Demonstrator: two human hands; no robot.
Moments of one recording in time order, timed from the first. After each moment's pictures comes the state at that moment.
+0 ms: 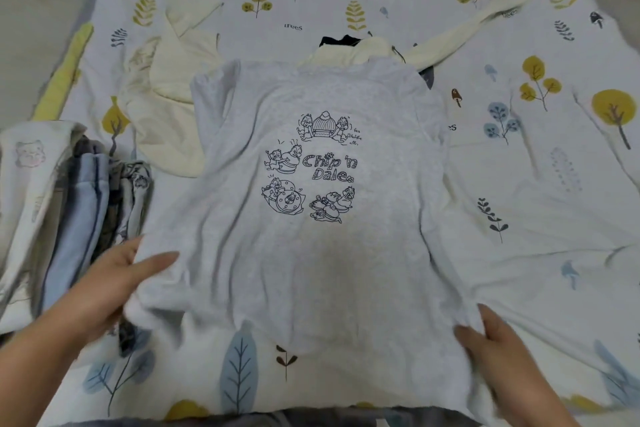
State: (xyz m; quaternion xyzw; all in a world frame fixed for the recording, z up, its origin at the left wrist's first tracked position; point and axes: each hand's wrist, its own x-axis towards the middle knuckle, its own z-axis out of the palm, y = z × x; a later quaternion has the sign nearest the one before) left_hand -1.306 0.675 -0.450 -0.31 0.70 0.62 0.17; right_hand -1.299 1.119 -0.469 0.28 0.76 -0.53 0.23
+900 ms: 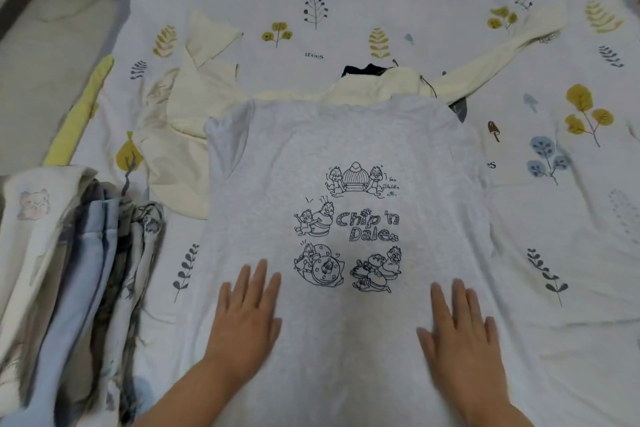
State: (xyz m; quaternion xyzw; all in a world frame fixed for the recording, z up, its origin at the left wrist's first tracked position) left_hand -1.347 0.763 -0.534 -0.02 0.96 0.02 0.26; right_hand -1.366 1.053 -0.532 0.00 0.97 -0.06 0.23
